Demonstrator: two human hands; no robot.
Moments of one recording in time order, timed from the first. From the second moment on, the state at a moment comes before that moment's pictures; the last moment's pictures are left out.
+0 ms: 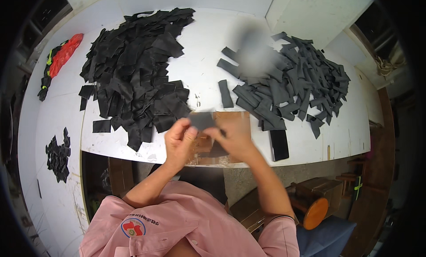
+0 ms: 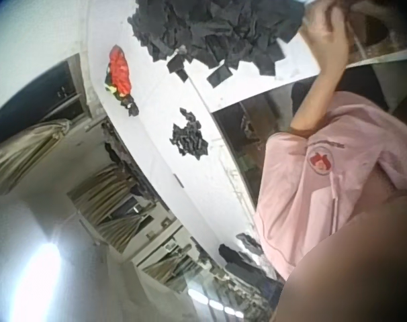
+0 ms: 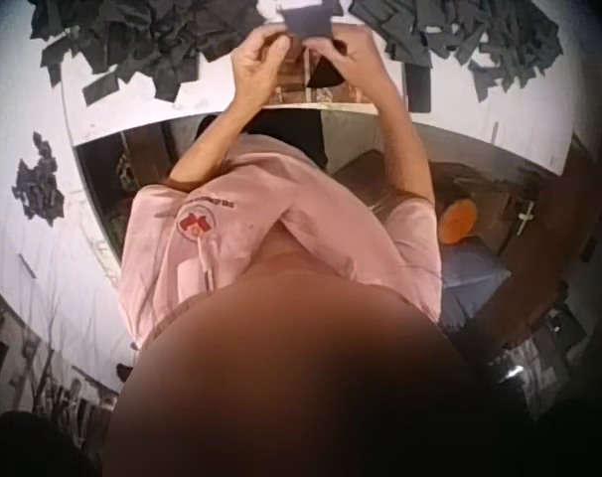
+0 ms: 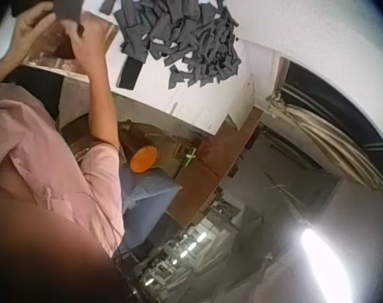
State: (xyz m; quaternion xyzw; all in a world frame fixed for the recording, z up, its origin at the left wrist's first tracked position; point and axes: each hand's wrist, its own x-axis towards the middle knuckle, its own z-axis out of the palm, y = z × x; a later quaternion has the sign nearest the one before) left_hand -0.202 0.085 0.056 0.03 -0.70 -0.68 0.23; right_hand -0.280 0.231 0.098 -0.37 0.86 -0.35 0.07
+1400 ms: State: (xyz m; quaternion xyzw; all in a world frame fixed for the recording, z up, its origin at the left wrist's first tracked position) left_hand -0.176 -0.080 0.078 0.21 -0.40 -0.89 0.04; right_hand -0.245 0.043 0.087 0.14 0.51 -0.78 0.34
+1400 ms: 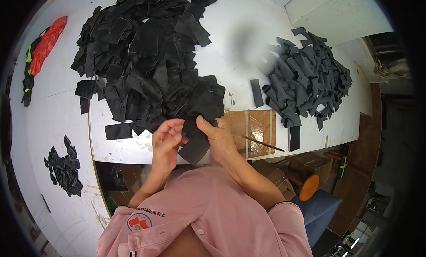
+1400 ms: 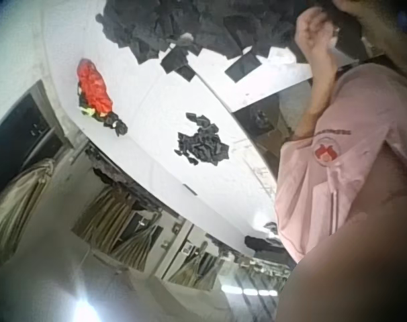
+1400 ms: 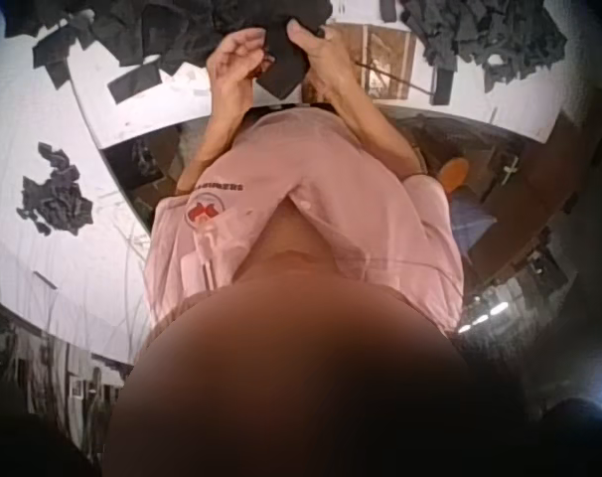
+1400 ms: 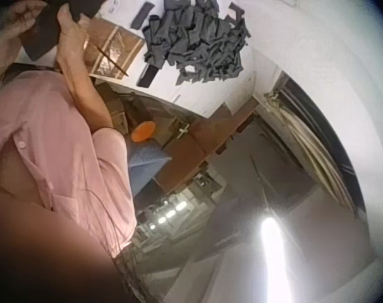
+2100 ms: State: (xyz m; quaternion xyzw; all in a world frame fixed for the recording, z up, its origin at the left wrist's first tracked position) left_hand -0.147 -0.013 0.051 0.14 -0.73 -0.64 0.19; right_hand -0.204 0.106 0.080 -0.24 0.79 -0.55 0.11
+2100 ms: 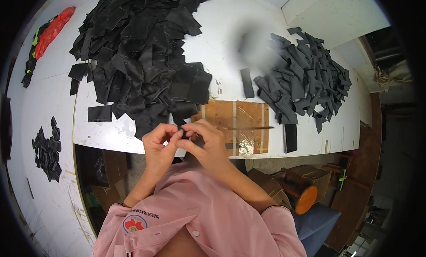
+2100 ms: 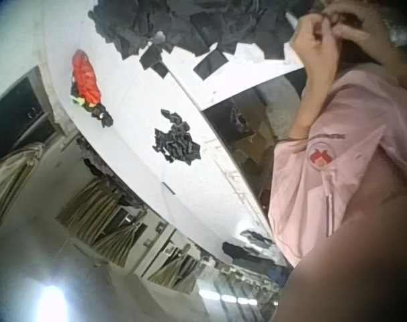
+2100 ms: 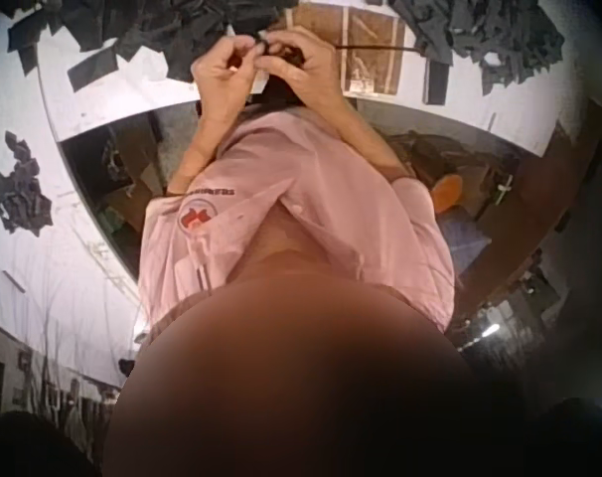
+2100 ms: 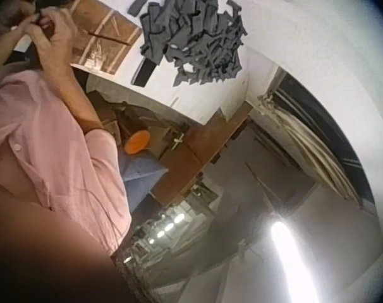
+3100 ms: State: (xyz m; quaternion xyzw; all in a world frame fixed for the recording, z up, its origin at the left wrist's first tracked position) left_hand -0.142 0.056 0.061 0.03 -0.28 -0.95 -0.12; right_hand -0.197 0.198 0.046 -0.03 0.51 -0.79 0.33
